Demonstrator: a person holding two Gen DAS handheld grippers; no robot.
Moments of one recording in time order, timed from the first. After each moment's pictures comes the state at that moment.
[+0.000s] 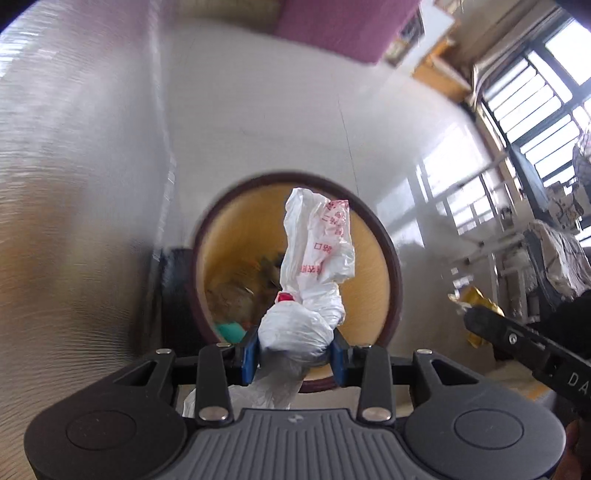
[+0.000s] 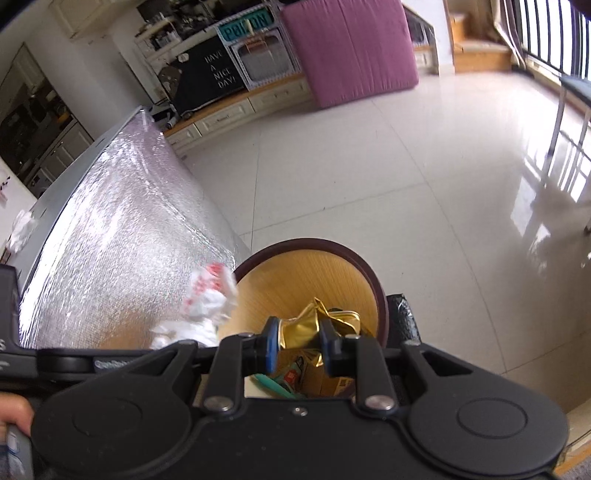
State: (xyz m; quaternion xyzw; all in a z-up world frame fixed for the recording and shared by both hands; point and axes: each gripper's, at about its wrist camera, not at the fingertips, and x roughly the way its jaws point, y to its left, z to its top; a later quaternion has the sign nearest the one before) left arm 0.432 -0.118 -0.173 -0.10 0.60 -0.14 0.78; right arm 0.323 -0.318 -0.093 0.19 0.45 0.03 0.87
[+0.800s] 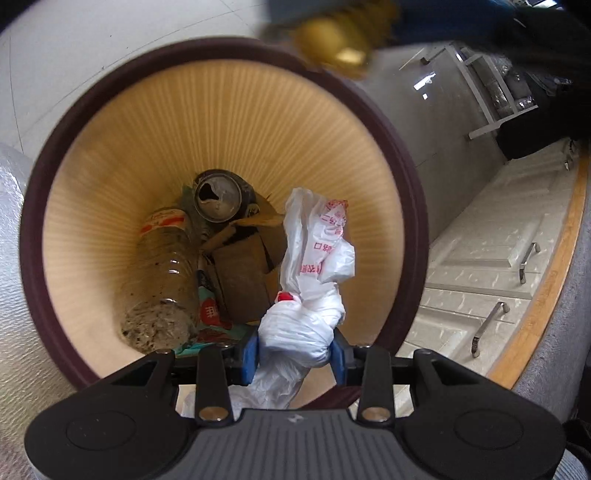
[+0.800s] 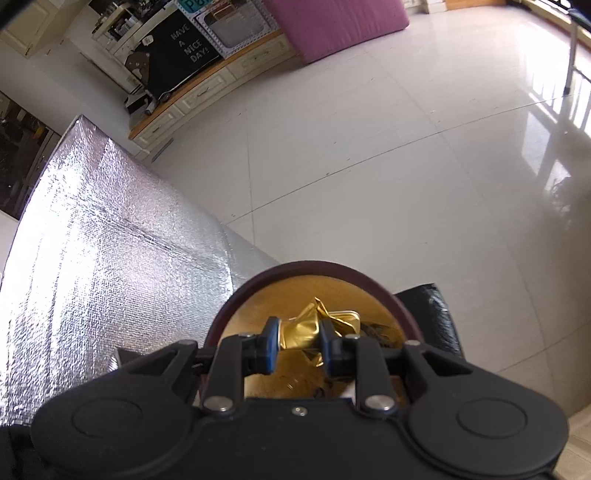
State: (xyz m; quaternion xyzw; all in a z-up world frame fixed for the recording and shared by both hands) left arm 0.483 -0.201 -0.302 0.13 0.70 -0.31 0.62; right arm 0.447 -0.323 -0.160 0.26 0.52 0.04 0.82
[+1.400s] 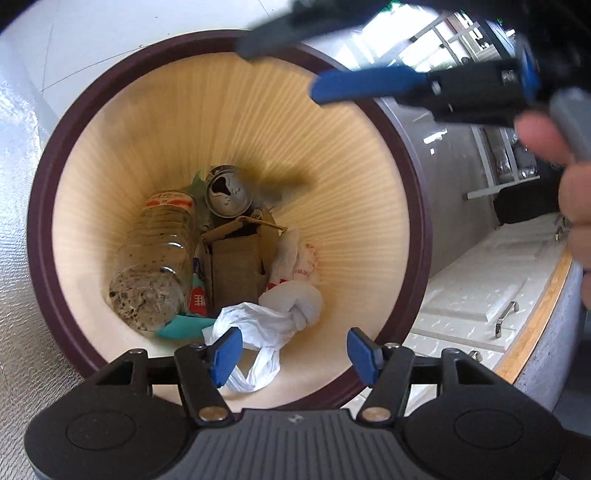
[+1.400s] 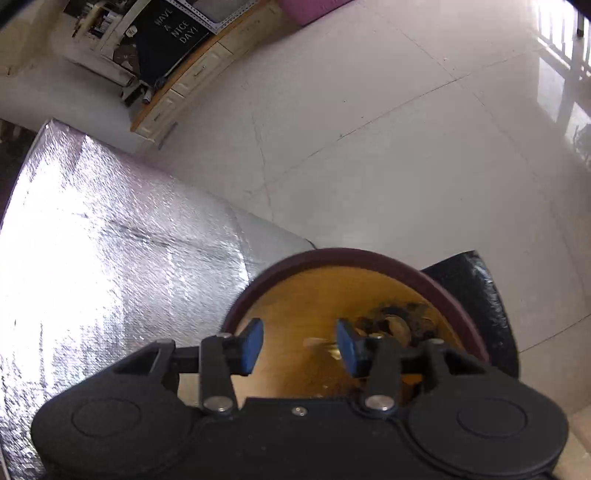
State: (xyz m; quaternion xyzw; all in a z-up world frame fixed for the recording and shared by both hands) left arm 0.476 -0.171 -0.294 0.02 0.70 -0.27 0.66; right arm 0.486 -0.323 -0.211 0.31 0.55 0.07 0.77
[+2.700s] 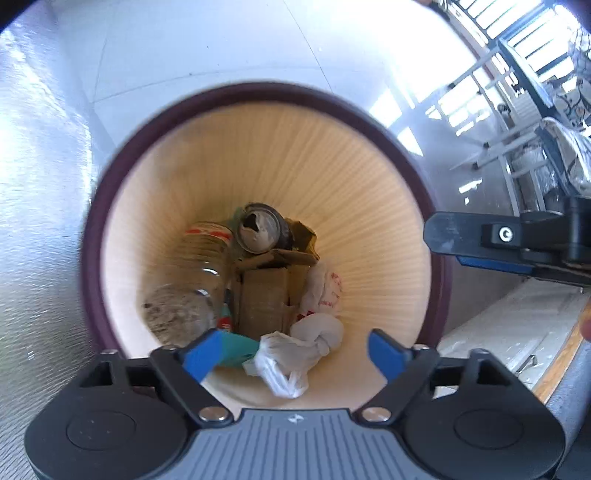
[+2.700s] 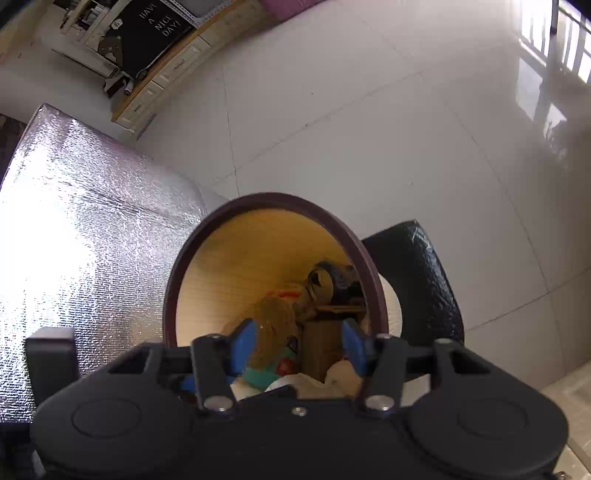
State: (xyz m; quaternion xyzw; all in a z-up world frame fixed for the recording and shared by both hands) left arm 0.473 -0.167 -0.271 0.00 0.66 -0.20 0.72; right arm 0.414 -0.361 -0.197 0.29 0.57 0.04 0.77
